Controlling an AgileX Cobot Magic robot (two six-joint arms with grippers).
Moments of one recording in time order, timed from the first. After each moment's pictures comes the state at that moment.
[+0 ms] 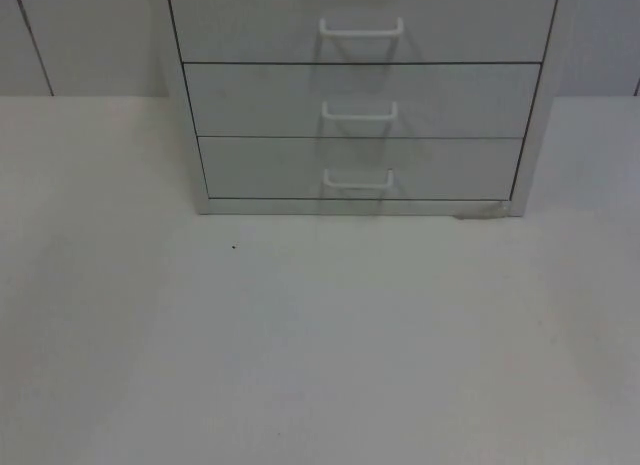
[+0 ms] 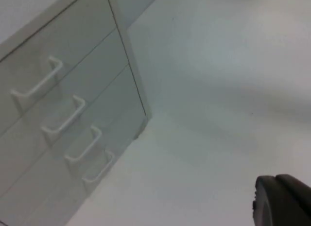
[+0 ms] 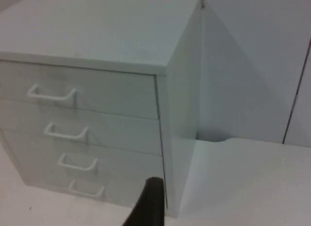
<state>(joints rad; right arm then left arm) -0.04 0.66 -0.90 0.47 0.69 -0.45 -0.75 0.85 -0.97 -0.23 0.72 0.41</state>
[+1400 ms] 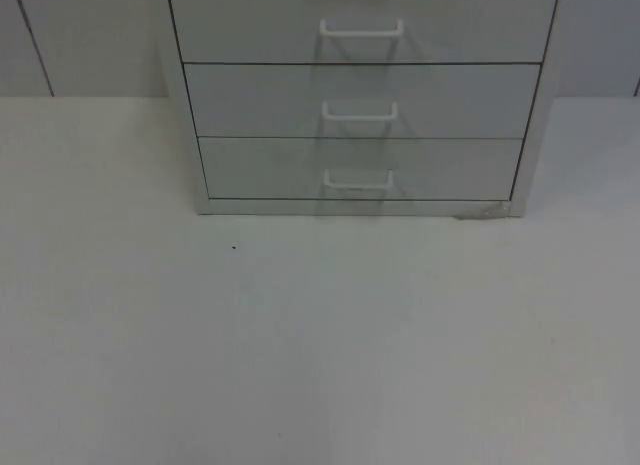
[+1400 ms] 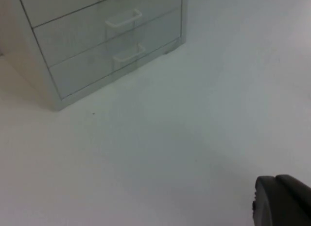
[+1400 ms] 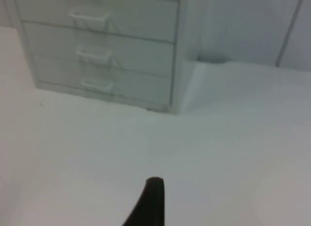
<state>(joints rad) -0.04 0.00 -0.66 0.24 1.16 -0.25 -0.75 0.00 -0.53 0.02 1.07 -0.02</state>
